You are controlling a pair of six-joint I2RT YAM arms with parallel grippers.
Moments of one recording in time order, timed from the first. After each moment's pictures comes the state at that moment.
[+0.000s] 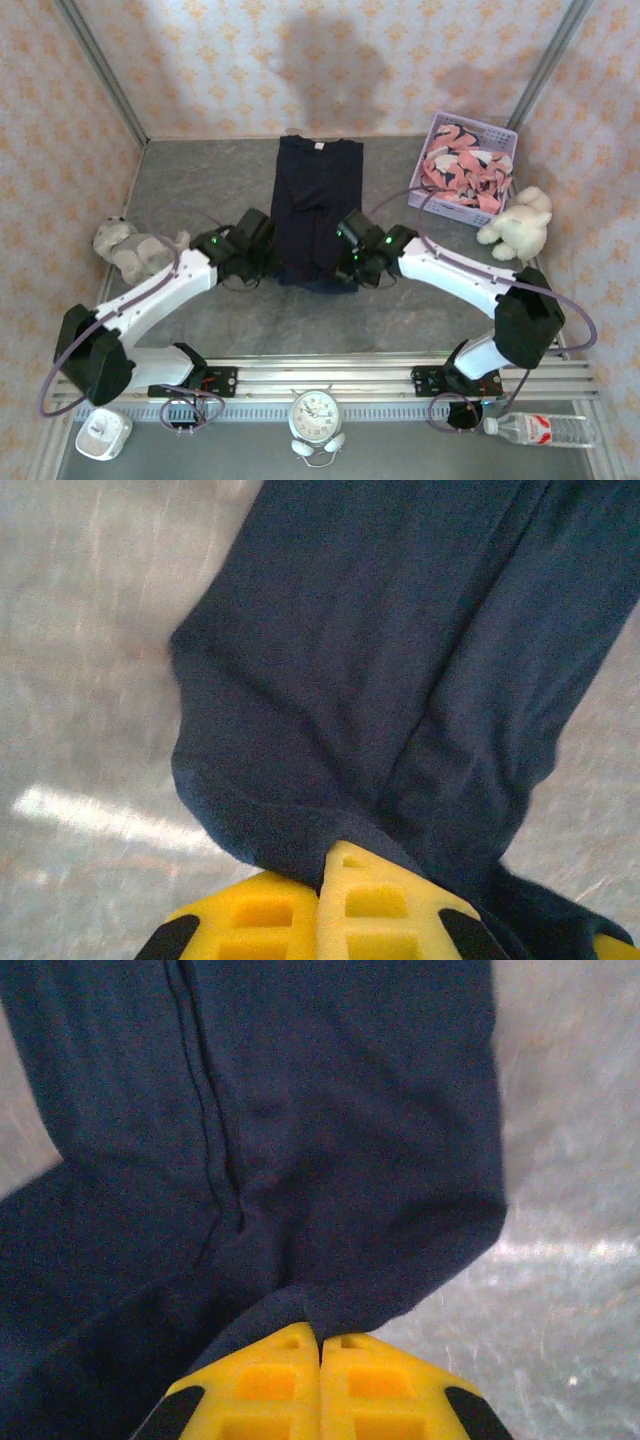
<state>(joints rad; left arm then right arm) -0.55 1.29 1.00 -0.80 -0.04 -1.10 0.77 1.49 1.11 -0.77 -0.10 1.04</state>
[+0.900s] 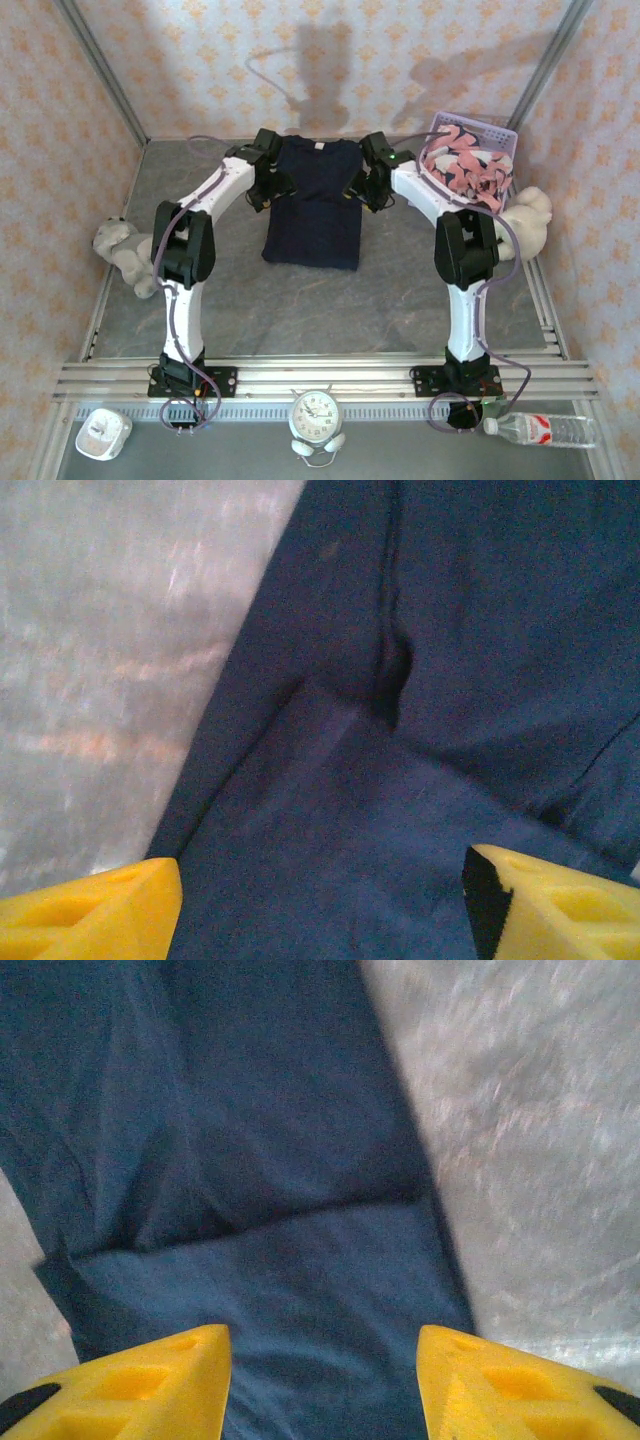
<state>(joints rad) -0.27 2.08 1.78 -0.90 0.06 -0.80 0.40 2.07 1.74 -0.82 -0.18 0.86</state>
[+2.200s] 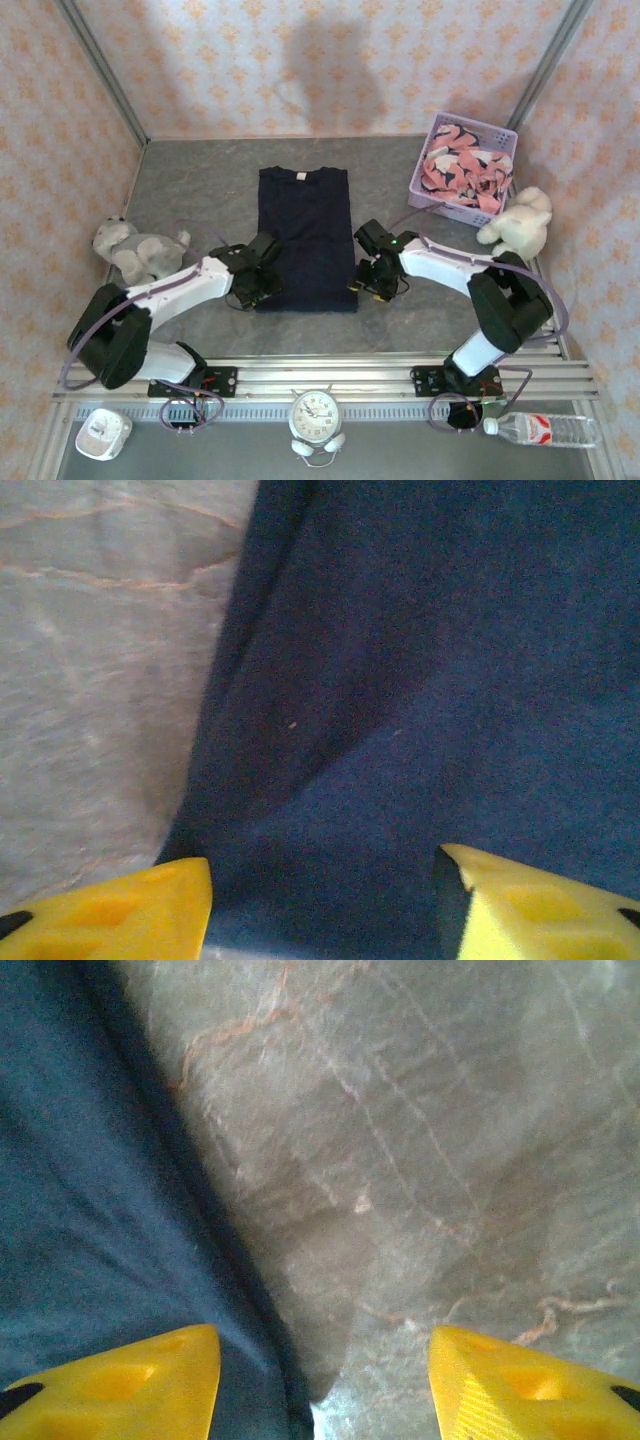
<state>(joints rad) -0.59 1.35 0.76 -0.73 -0.02 -1.06 0.65 1.57 0.90 -0.70 -0.20 0.97</state>
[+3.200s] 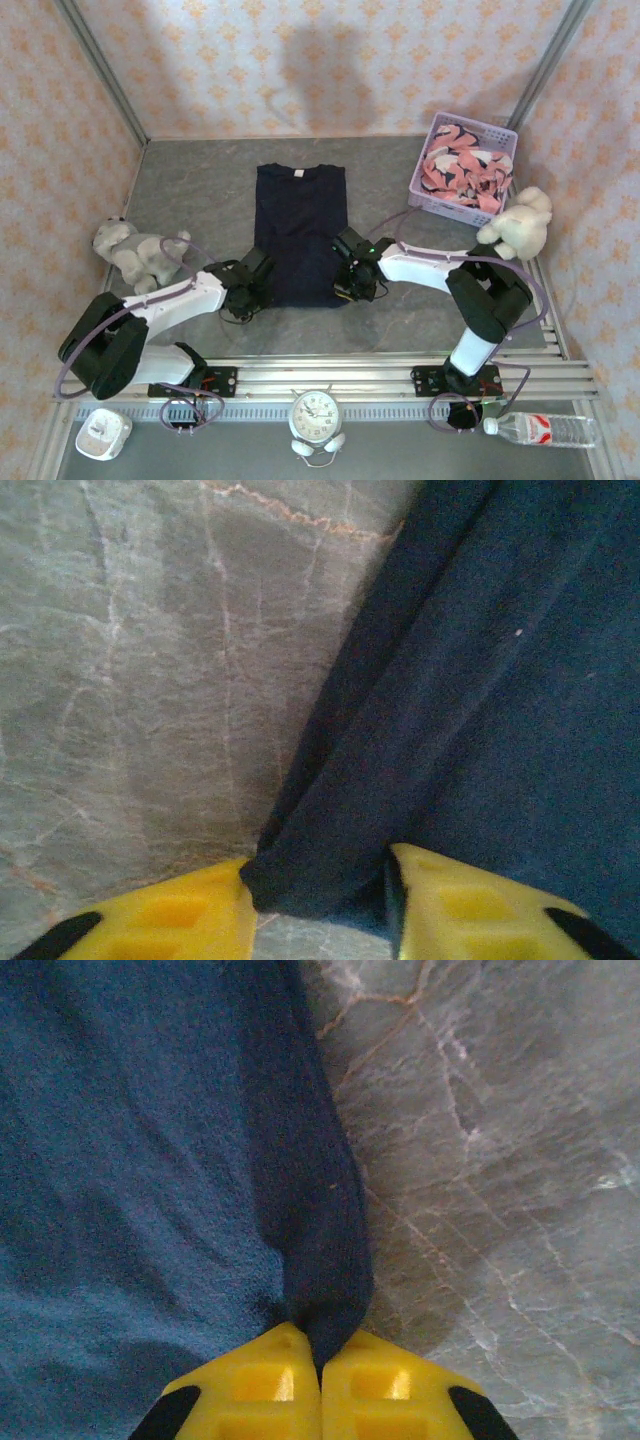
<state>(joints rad) -0.59 1.32 0.61 -0.64 -0.04 -1.18 0.78 1.68 0.95 -0.56 -0.18 1.12</state>
